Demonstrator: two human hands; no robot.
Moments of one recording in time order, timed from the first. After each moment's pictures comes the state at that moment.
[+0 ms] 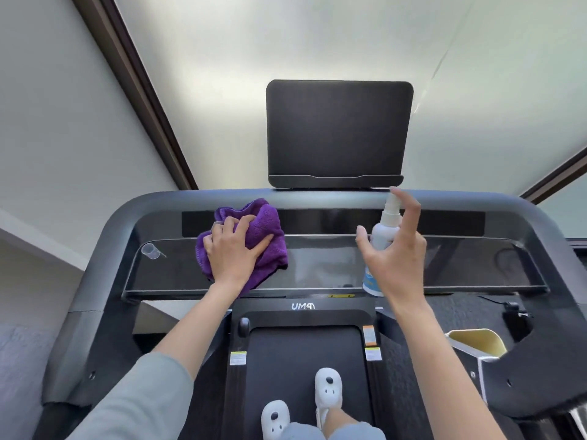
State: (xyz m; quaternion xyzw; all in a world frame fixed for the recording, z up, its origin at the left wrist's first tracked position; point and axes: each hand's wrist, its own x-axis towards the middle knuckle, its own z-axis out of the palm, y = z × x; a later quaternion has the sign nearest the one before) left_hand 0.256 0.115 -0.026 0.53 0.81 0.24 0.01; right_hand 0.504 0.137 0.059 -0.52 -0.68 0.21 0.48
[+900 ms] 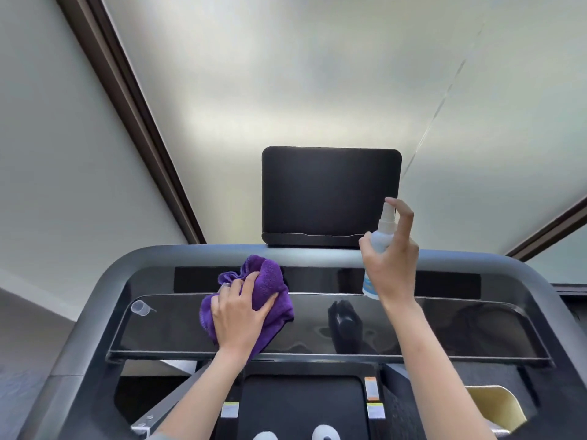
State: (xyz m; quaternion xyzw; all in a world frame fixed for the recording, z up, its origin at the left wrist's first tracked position) left_hand 0.288 0.124 -0.029 0.53 0.81 0.25 -0.04; right_hand 0.497 0.234 0.085 -0.53 -0.67 0.17 0.49
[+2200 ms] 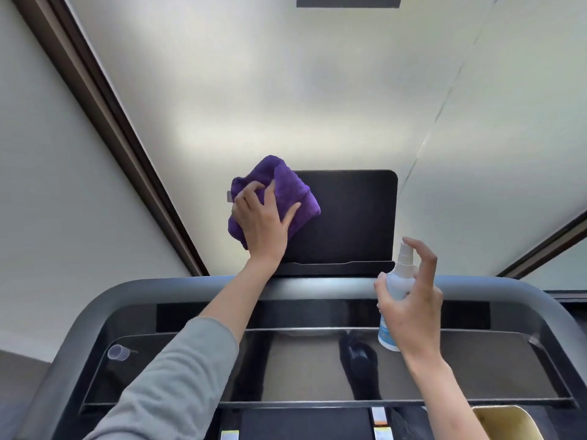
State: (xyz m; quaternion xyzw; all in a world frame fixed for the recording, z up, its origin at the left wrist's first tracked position) left_hand 0.292 0.318 0.068 0.52 0.76 0.37 -0.11; right_hand 0.524 0.233 0.080 -0.54 -0.64 0.21 0.50
